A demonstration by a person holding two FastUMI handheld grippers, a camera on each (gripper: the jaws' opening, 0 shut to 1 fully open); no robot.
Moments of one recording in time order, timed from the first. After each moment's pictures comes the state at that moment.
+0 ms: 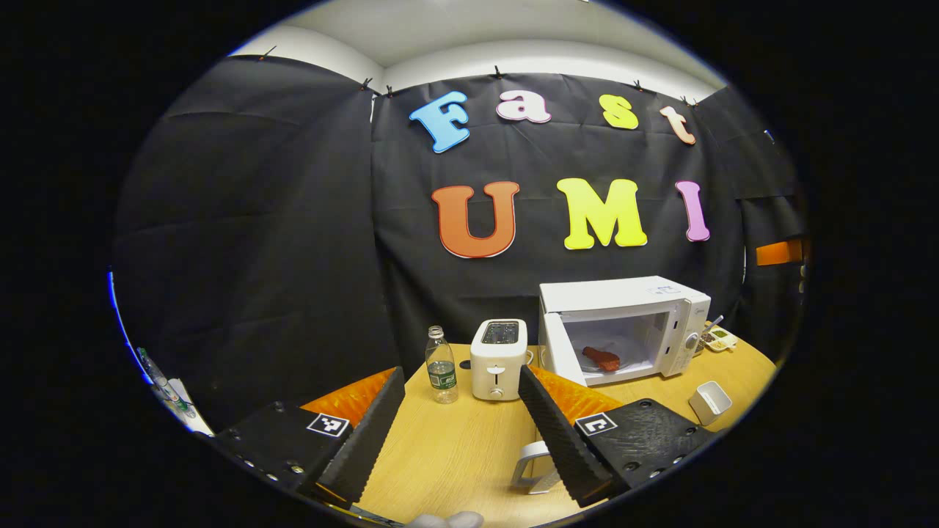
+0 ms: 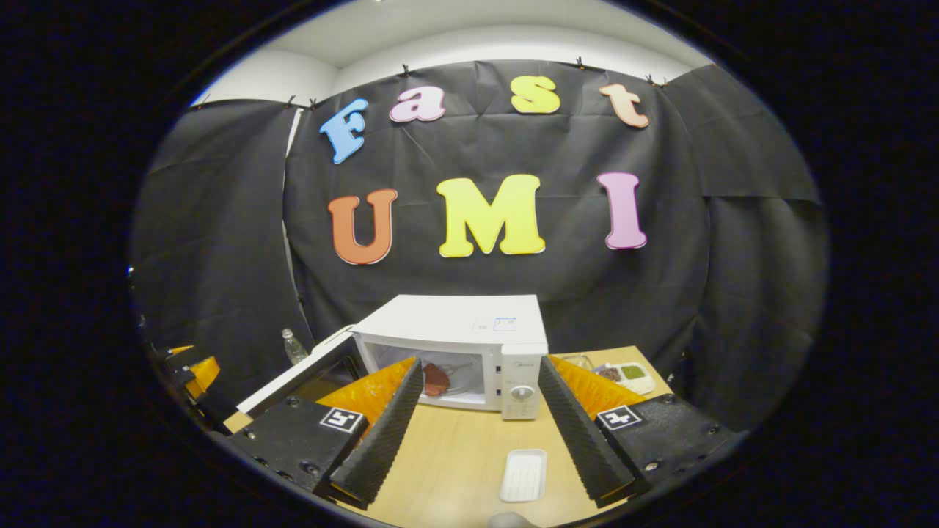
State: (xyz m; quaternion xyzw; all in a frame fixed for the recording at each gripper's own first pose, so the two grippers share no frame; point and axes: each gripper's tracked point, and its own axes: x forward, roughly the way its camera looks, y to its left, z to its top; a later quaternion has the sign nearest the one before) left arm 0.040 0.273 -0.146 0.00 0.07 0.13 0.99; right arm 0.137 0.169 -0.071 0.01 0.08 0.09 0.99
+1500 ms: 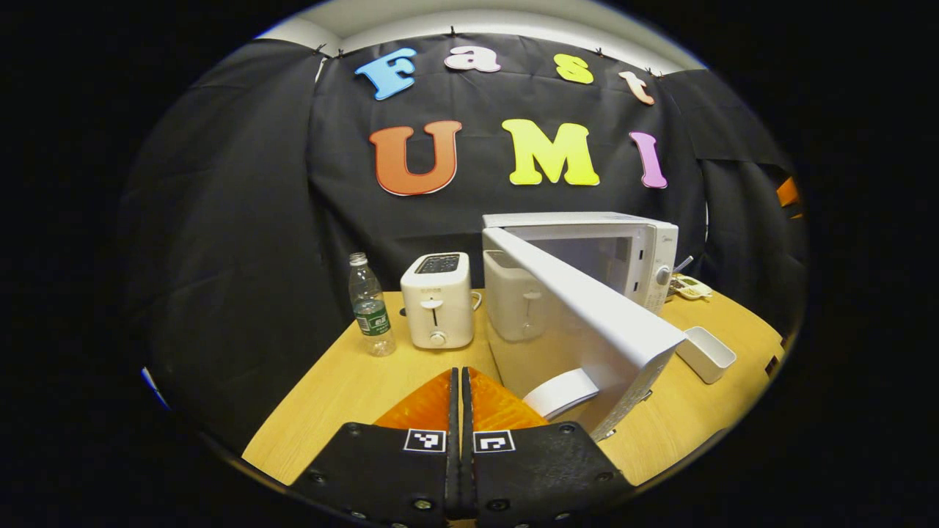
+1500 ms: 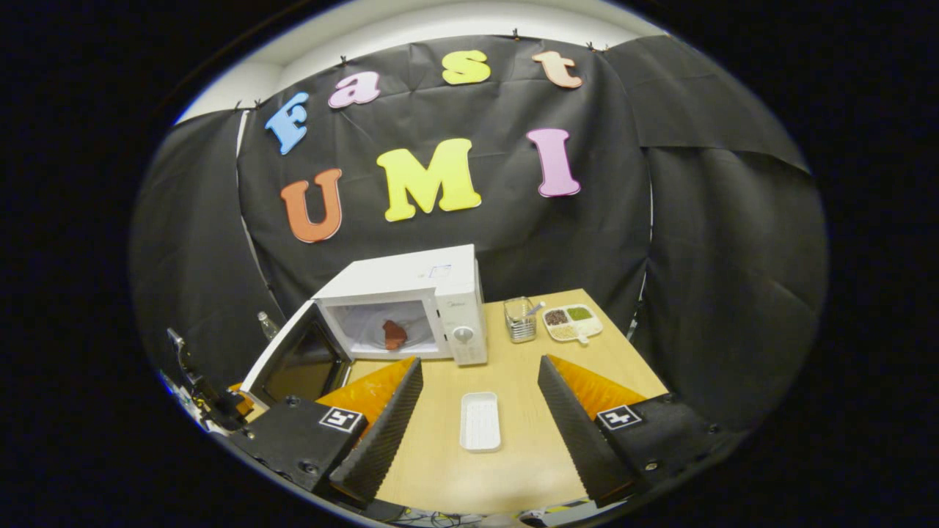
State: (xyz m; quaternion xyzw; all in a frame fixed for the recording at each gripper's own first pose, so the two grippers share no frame) left arm 0.068 0.189 -0.258 0.00 0.15 0.01 0.99; right arm 0.079 0.086 -0.103 0.07 0.17 0.02 0.98
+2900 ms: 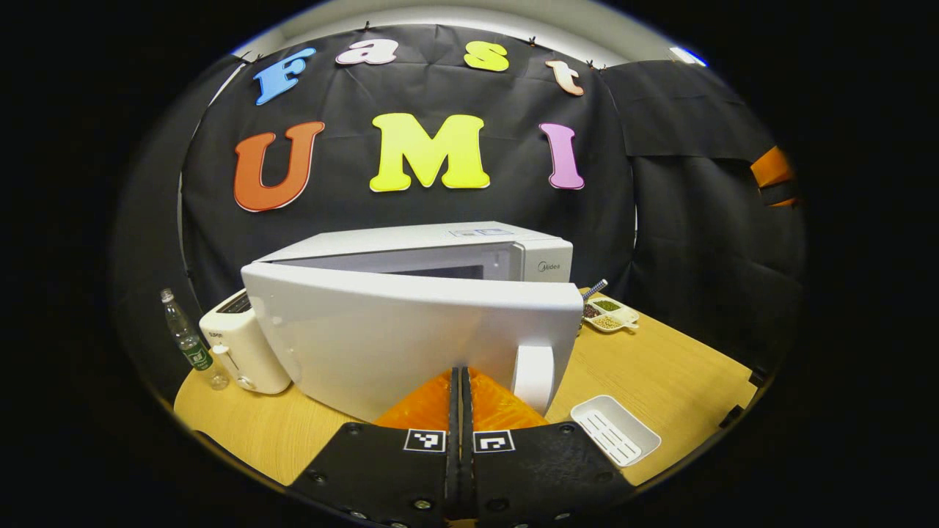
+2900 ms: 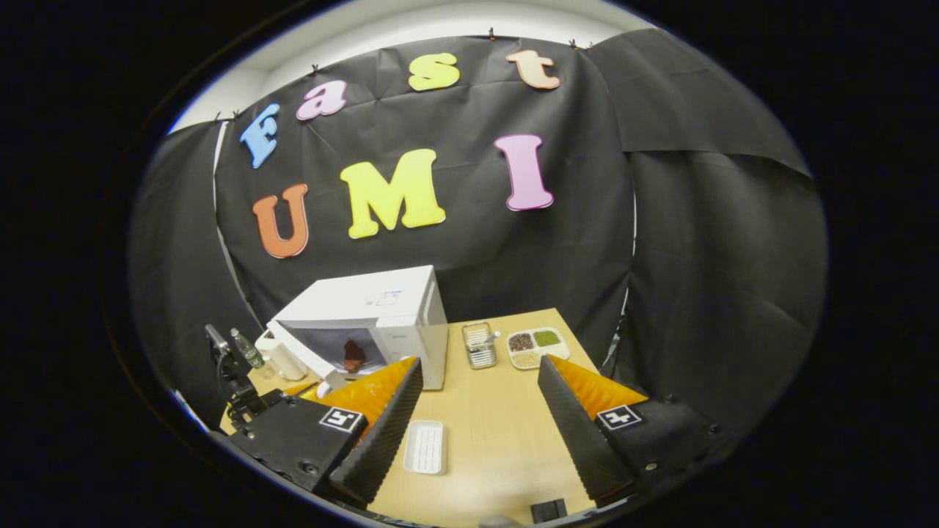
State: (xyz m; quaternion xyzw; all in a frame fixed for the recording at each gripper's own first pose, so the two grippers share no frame) left arm 0.207 -0.049 -0.242 0.00 0.13 -0.13 0.98; right arm 0.139 -0.022 -0.082 0.06 0.17 -0.01 0.98
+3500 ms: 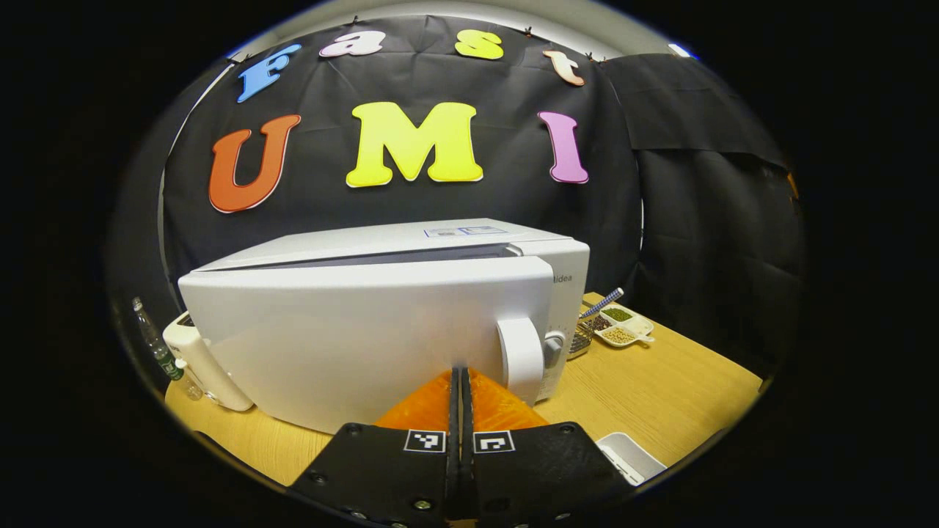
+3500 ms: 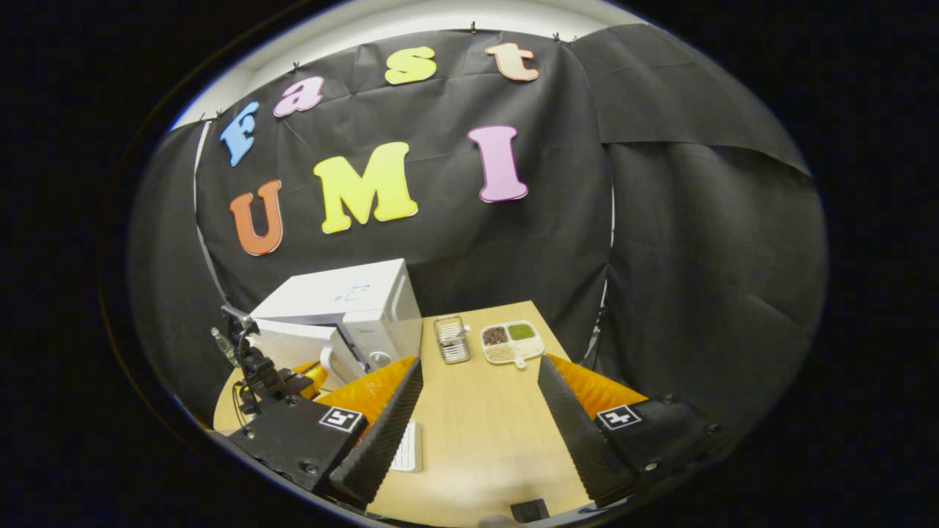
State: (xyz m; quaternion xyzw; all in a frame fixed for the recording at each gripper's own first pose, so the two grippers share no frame) left arm 0.280 -0.086 -0.258 0.00 0.14 -0.13 0.98; right arm 0.137 -0.061 -0.094 0.07 0.19 -0.04 0.98
